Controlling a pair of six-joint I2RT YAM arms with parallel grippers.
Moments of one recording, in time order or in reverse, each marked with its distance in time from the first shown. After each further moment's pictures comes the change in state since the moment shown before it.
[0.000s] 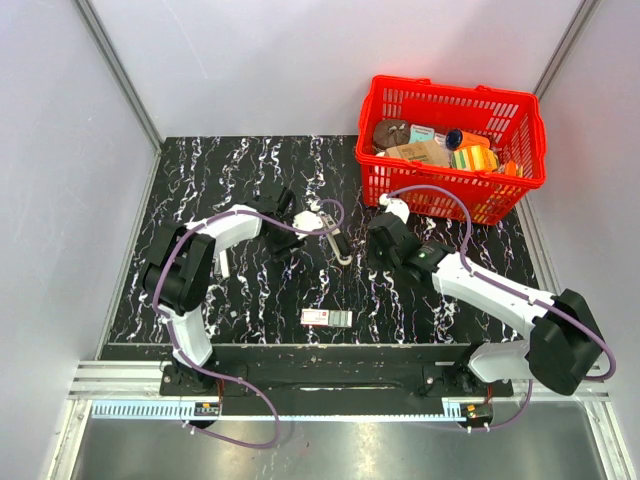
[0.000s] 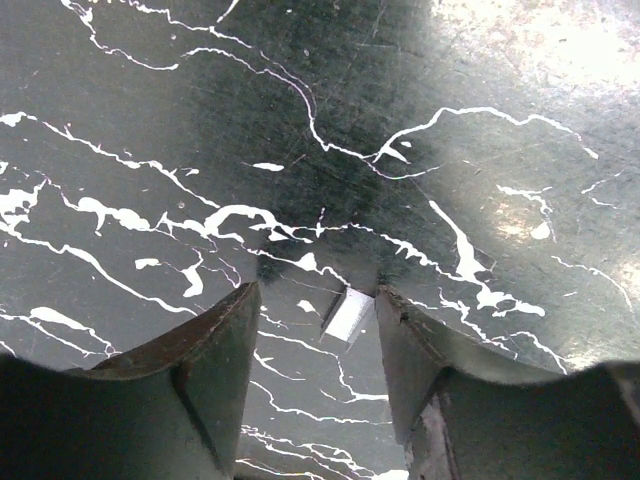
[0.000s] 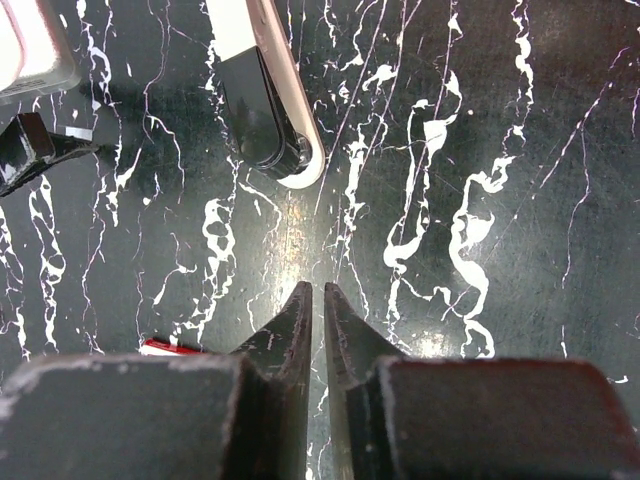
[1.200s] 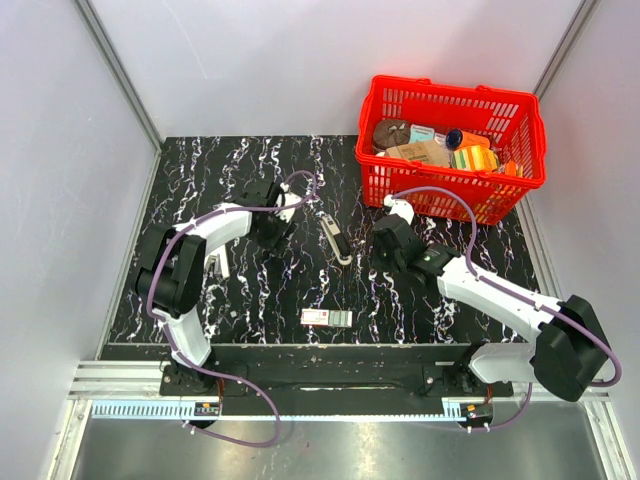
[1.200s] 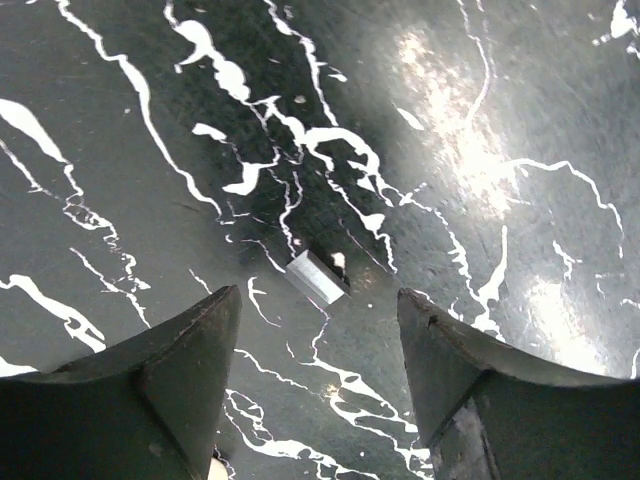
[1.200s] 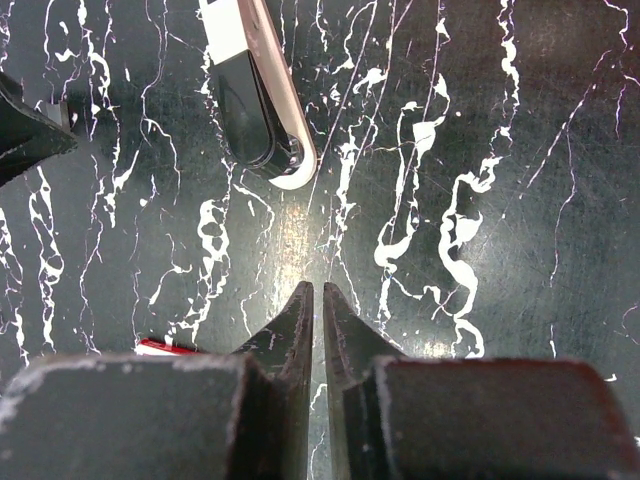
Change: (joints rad) left arm 0.061 -0.042 -0.015 0.008 -0.088 -0.510; right arm -0.013 -0.042 -0.034 0.016 0.000 -0.011
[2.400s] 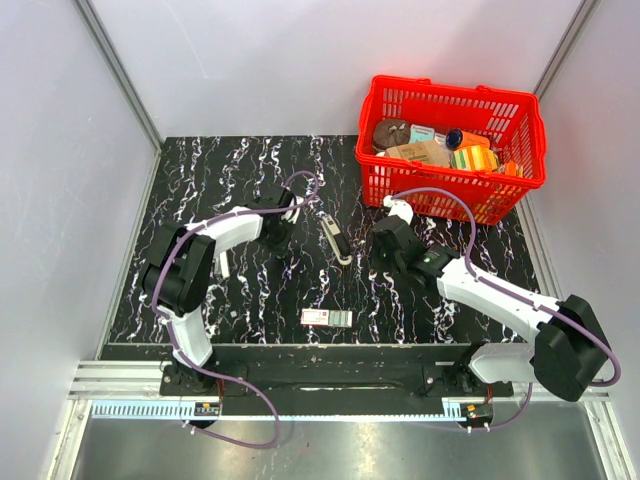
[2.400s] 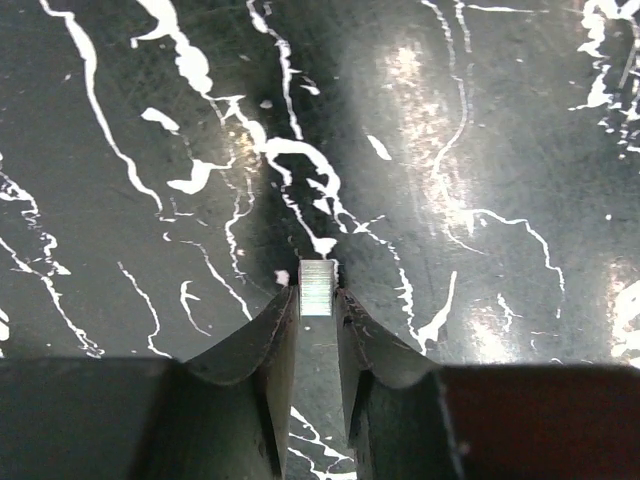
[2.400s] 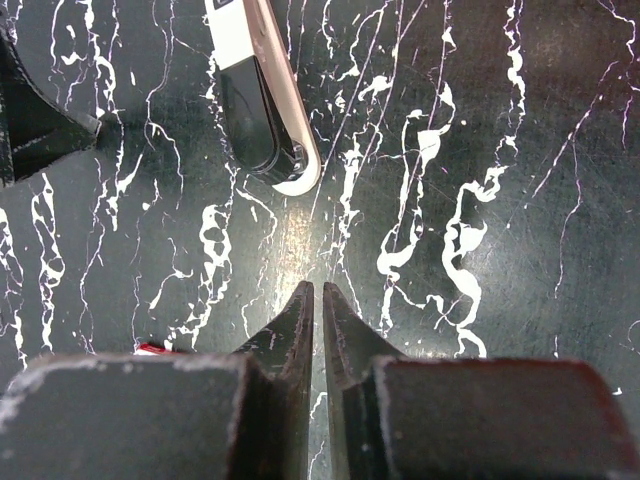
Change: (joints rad) left arm -0.064 0.032 -0.005 0.020 -0.099 -0.292; right arm 0.000 0.000 -0.021 0.040 -0.002 -0.014
